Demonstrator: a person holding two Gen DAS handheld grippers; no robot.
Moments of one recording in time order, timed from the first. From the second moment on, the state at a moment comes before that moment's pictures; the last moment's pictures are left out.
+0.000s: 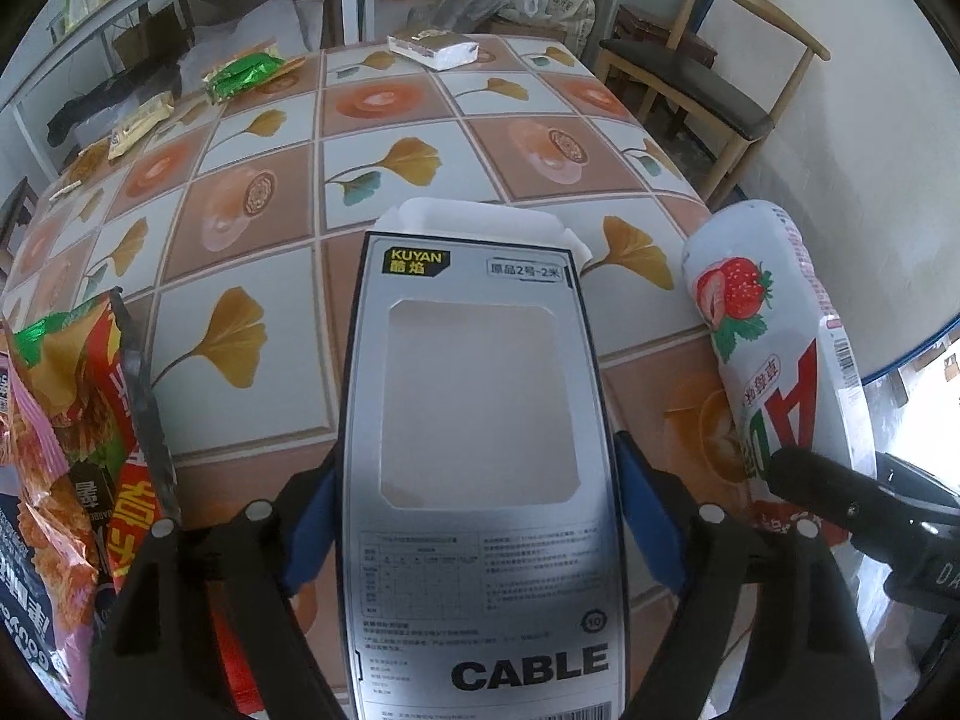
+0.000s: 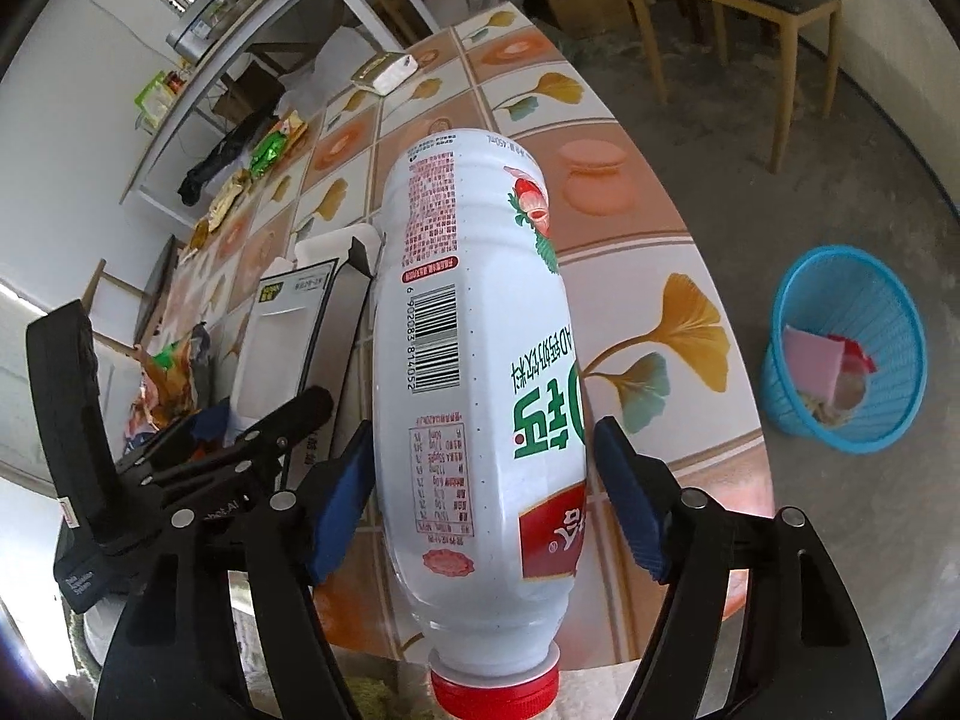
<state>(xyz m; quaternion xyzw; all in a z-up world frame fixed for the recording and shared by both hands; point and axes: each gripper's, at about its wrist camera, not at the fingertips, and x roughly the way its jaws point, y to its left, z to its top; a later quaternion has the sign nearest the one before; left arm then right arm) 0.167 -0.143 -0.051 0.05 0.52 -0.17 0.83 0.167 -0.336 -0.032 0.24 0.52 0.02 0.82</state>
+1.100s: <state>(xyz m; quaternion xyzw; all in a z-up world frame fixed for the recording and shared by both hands) 0.141 -0.152 -0.031 0.06 0.49 -0.19 0.85 0.146 -0.353 -0.023 0.29 0.48 0.02 0.82</state>
